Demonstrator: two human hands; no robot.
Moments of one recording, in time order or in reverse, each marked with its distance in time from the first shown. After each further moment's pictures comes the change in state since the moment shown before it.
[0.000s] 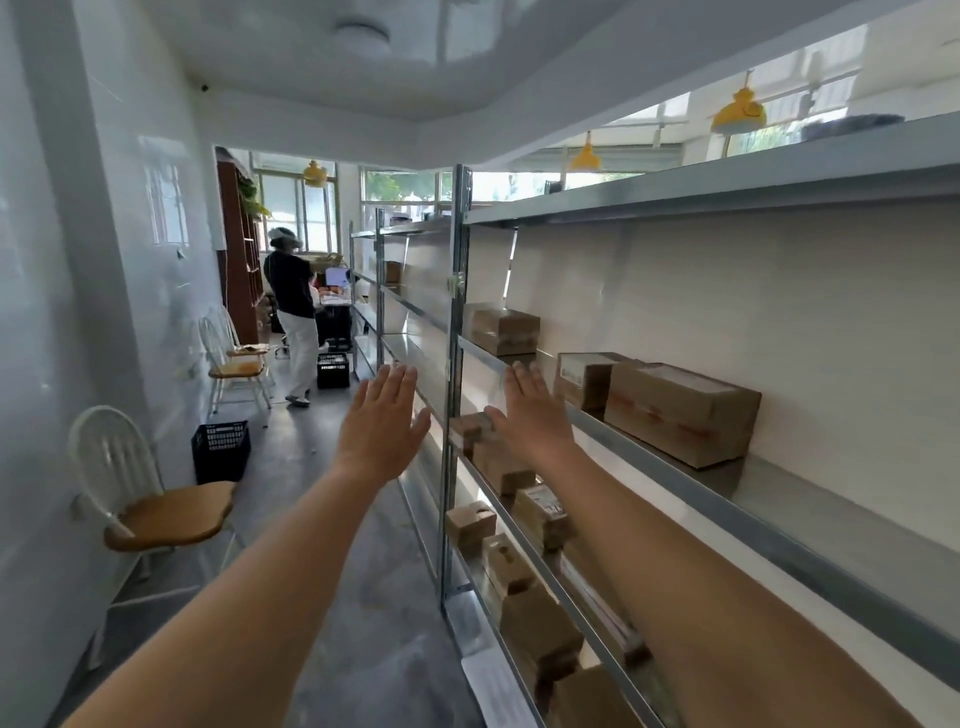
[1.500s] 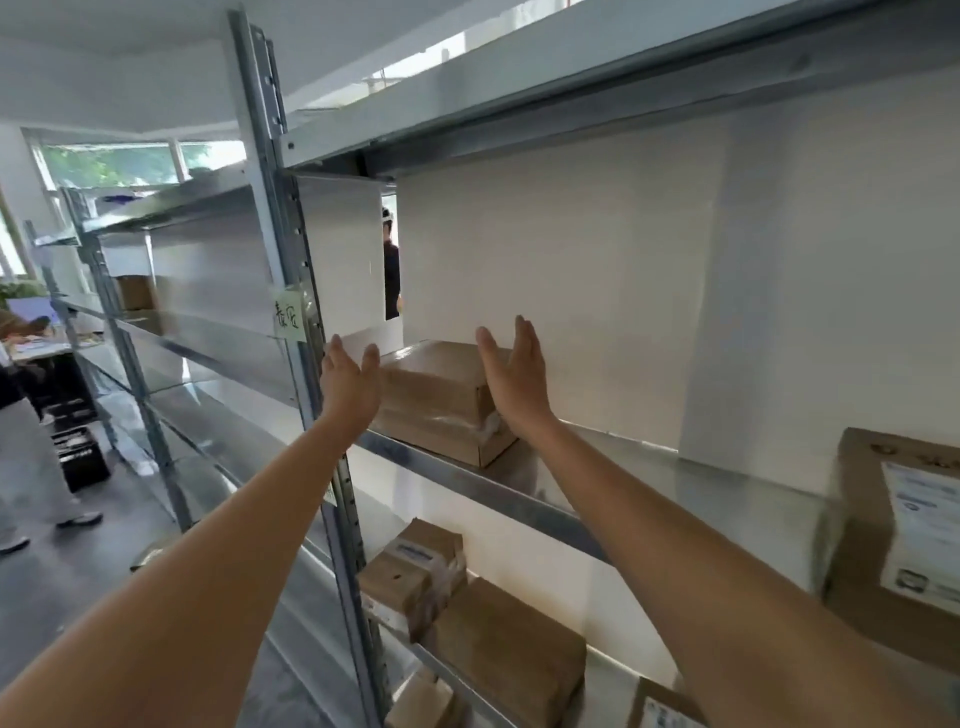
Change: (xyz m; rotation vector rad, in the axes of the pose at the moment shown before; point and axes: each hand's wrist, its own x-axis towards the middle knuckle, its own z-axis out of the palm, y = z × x) left_hand 0.645 -0.067 0.392 -1.045 -0.104 -0.063; right_hand 0.569 0.143 0.247 0.730 0.518 0.599
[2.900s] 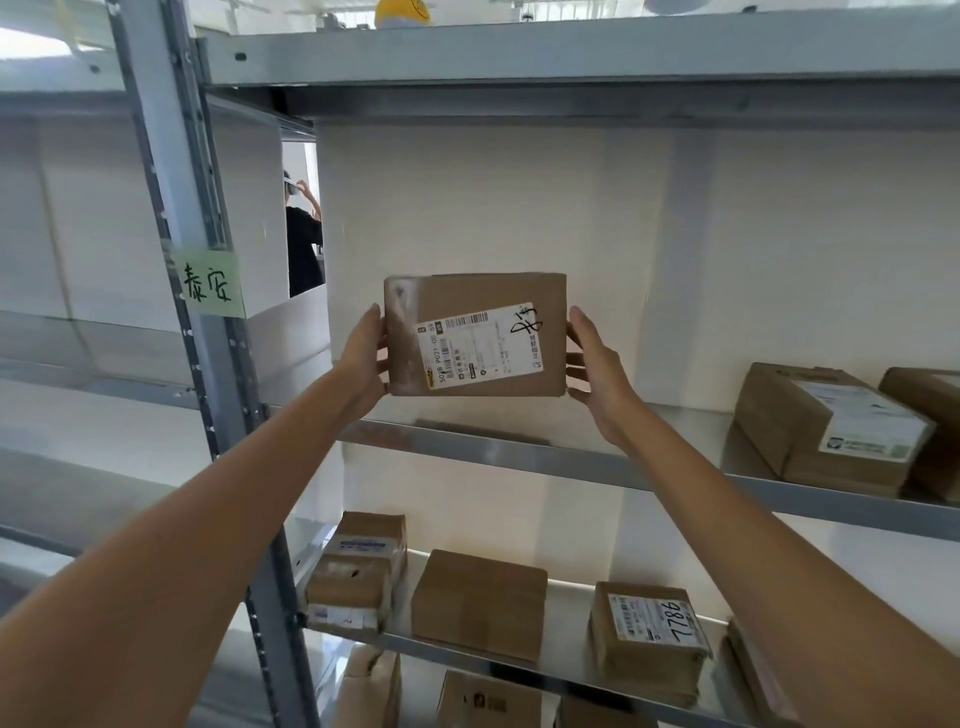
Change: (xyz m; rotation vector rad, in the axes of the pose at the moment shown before) left_hand 0.042 -0.018 -0.007 -0.884 -0.794 -0.322; right_hand -0.075 -0.035 -0.029 0.166 0.289 0.388
